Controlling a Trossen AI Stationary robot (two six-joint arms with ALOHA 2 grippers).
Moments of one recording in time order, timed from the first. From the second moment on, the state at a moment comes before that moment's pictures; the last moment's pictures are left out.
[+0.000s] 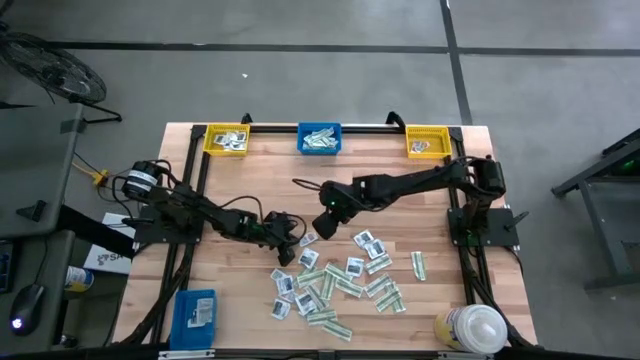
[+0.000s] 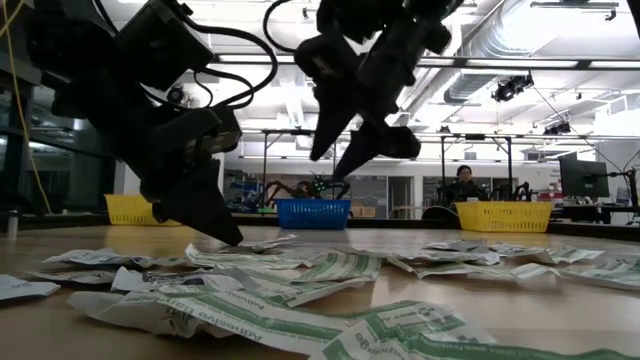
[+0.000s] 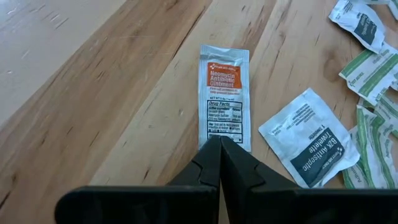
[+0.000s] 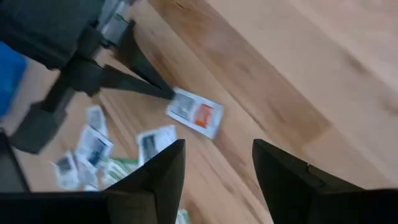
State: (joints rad) left arm -0.23 1.70 0.53 0.31 -0.22 -0.72; right arm -0.02 1.85 1.30 -0.44 -0.12 0.84
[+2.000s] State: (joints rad) left arm -0.23 1.70 0.53 0.31 -0.23 -0.71; right arm 0.03 2.05 1.09 0.19 -0.11 1.25
